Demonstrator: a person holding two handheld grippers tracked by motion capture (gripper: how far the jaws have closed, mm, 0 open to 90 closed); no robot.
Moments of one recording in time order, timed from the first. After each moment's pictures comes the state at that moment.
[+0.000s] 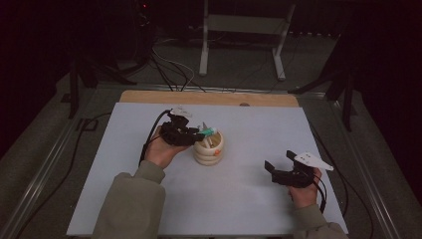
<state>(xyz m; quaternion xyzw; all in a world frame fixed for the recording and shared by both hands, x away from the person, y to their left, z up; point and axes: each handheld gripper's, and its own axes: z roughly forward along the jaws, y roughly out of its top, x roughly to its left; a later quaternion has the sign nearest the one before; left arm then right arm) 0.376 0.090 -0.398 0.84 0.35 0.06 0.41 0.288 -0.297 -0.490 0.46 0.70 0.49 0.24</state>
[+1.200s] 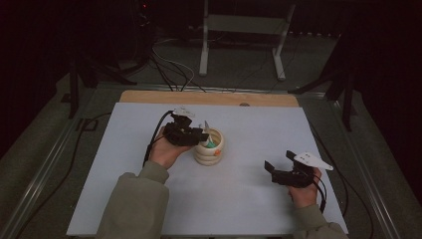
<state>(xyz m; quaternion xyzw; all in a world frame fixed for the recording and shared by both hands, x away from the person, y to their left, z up) 0.378 0.082 -0.403 0.83 0.36 0.05 0.43 0.288 -0.297 -0.490 0.46 0.70 0.49 0.24</state>
